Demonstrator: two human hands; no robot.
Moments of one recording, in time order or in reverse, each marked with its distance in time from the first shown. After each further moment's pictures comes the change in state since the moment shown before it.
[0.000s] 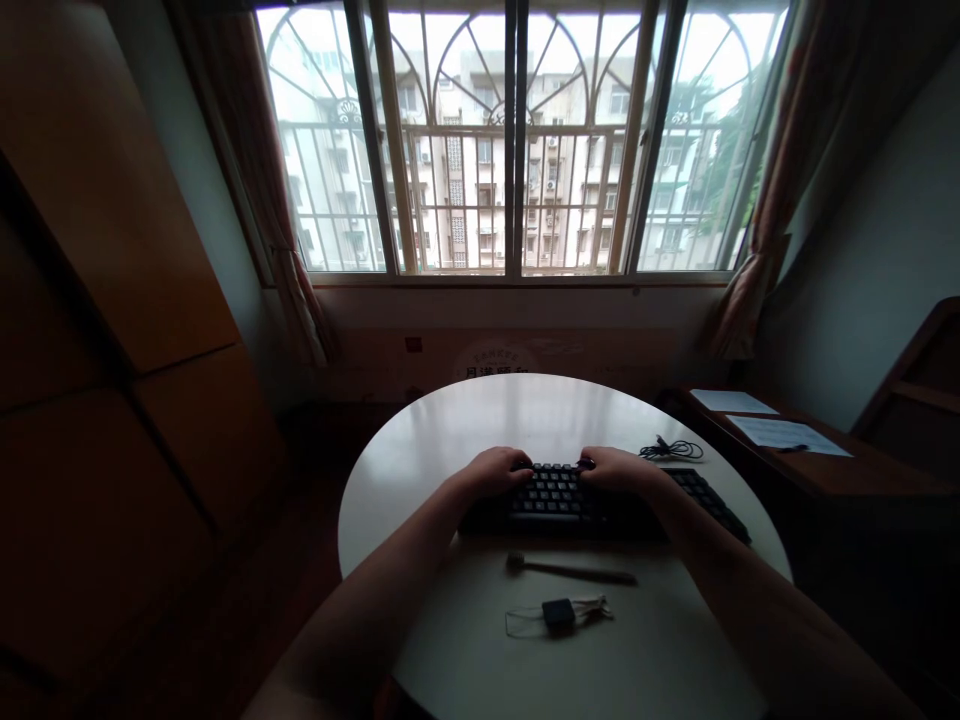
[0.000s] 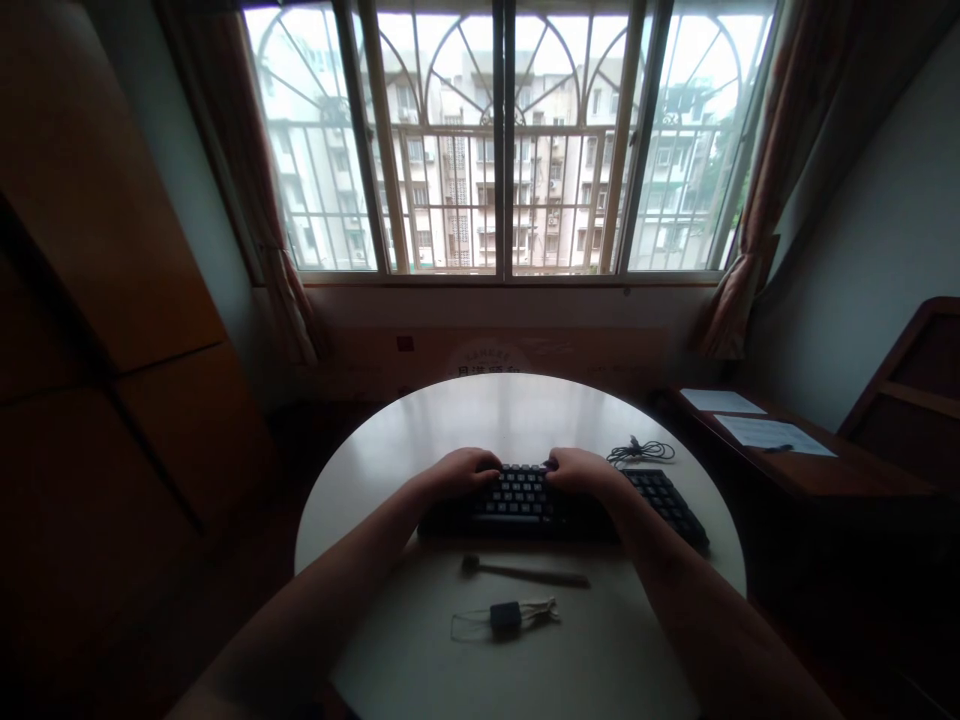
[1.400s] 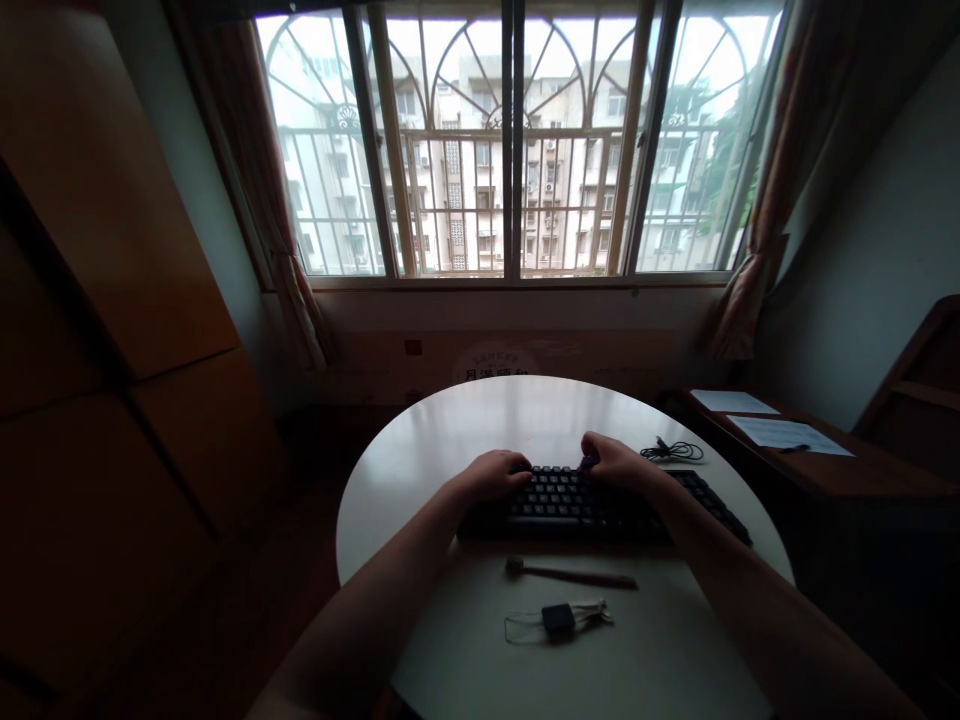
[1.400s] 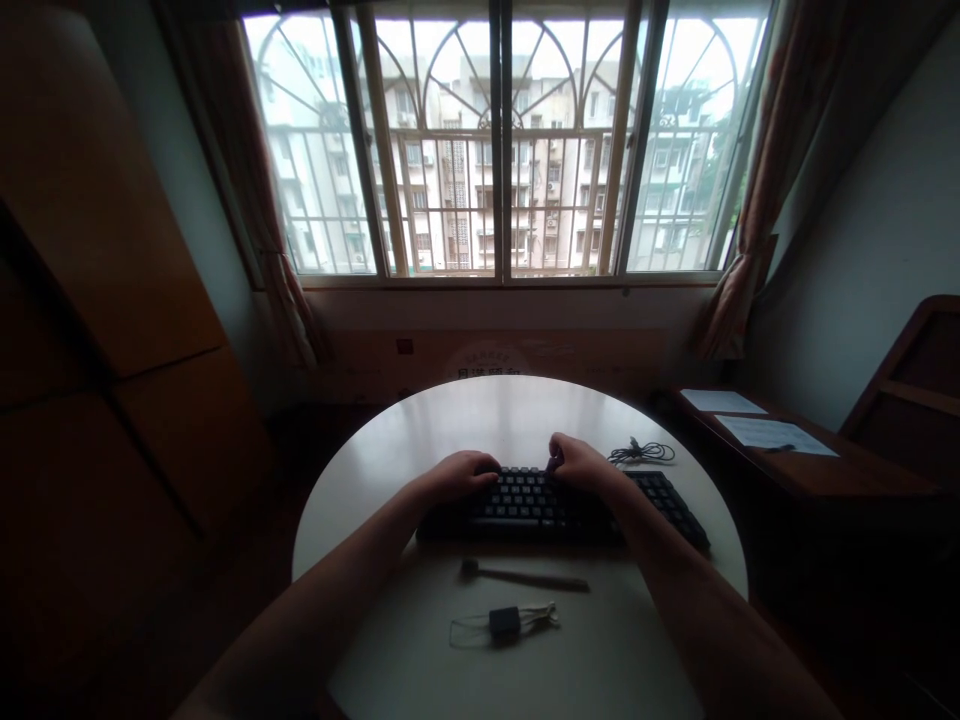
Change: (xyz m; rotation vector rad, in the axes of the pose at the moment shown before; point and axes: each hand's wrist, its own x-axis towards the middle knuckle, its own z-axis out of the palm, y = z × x) left_hand 0.000 -0.003 0.000 -0.027 -0.004 -0.017; right_hand 0.008 0.019 0.003 0.264 0.217 -0.119
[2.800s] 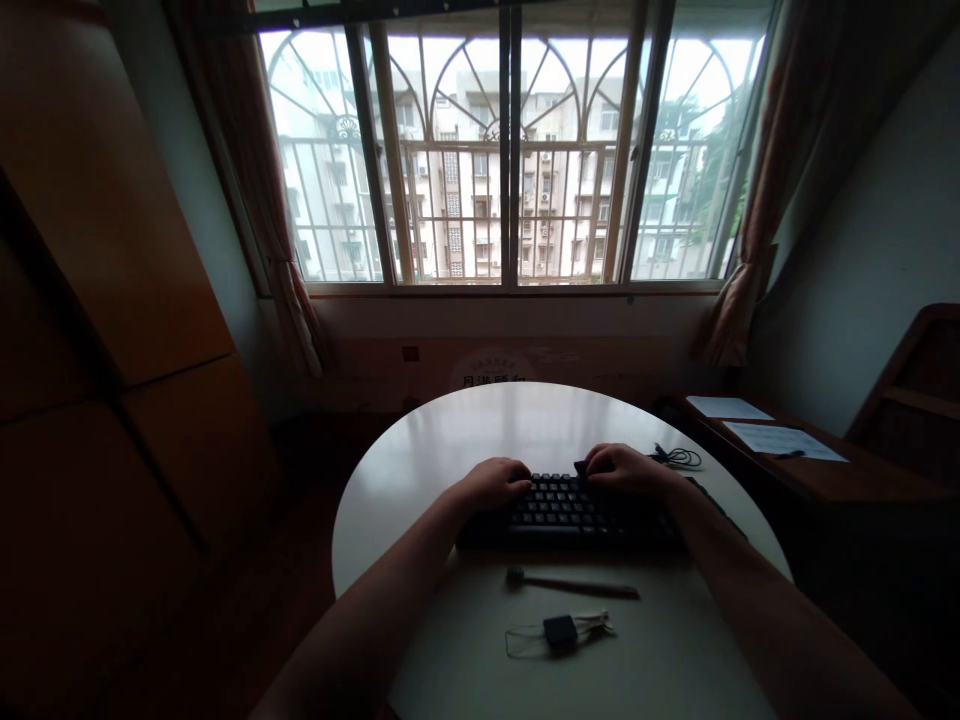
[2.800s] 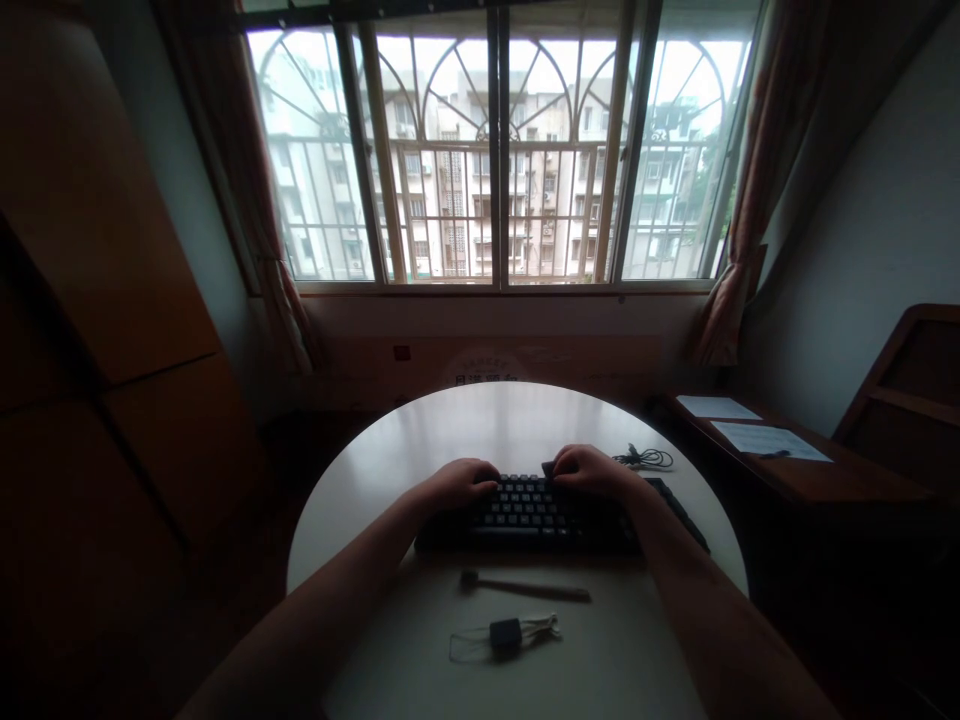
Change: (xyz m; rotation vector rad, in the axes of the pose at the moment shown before) left_hand -0.001 0.000 0.000 -0.014 -0.012 0.011; right_hand -0.005 0.021 -0.015 0.201 -0.125 -0.257
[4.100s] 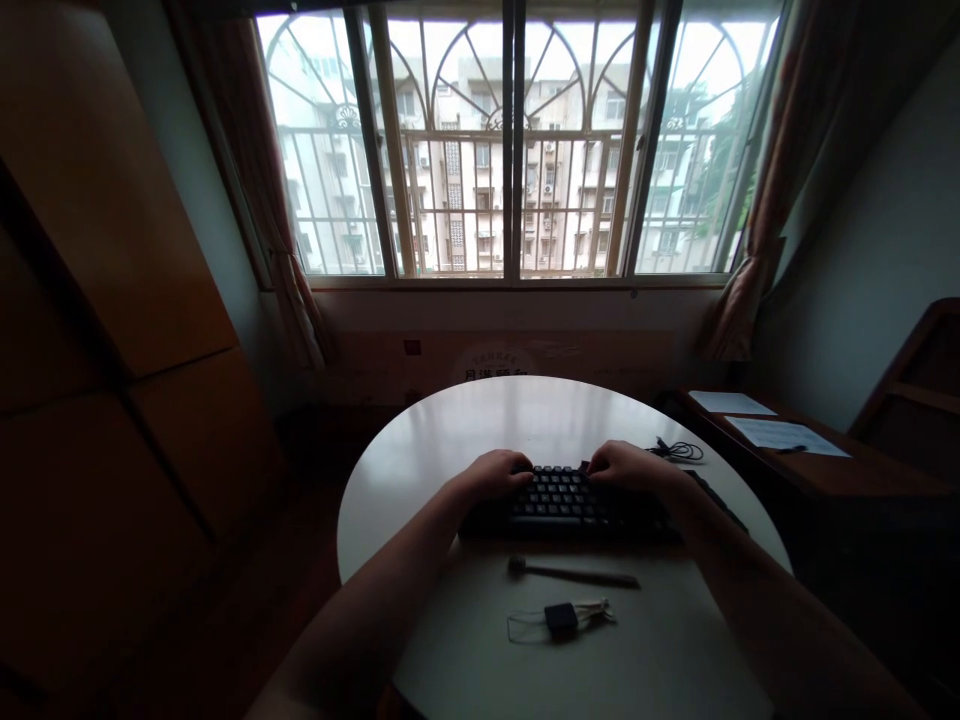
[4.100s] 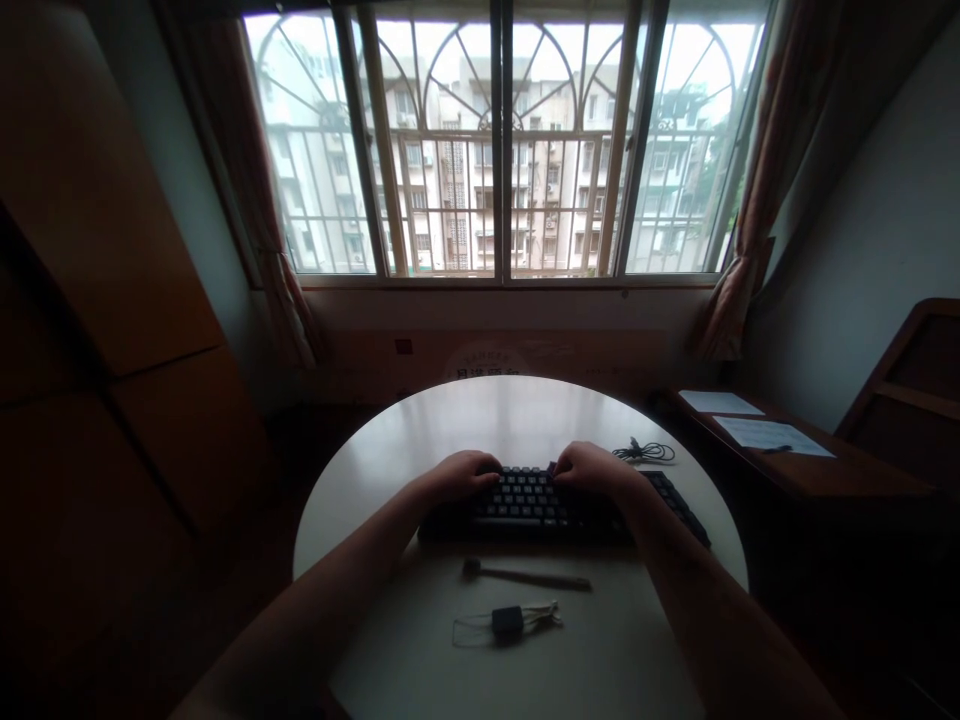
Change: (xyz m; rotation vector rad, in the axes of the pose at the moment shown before) left_hand 0.002 0.000 0.000 0.032 -0.001 -0.003; right_hand -0.002 -0.040 0.002 -0.254 -0.144 0.252
